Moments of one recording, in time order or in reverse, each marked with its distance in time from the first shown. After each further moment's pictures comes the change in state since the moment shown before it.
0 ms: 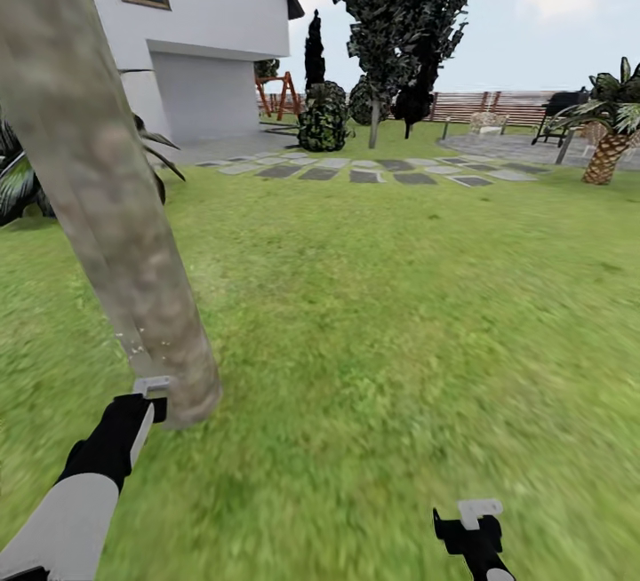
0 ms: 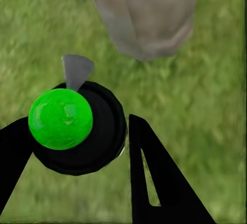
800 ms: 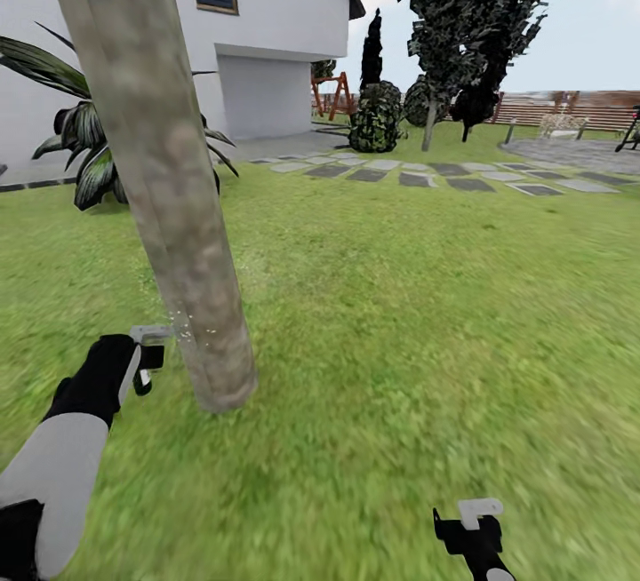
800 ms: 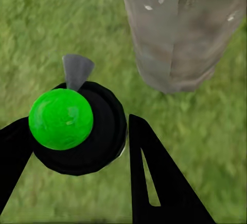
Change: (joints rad) left arm -0.191 0.076 -0.071 -0.033 -0.015 0.161 -0.161; right arm 0.000 0.000 0.000 0.000 0.000 0.001 0.001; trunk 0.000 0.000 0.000
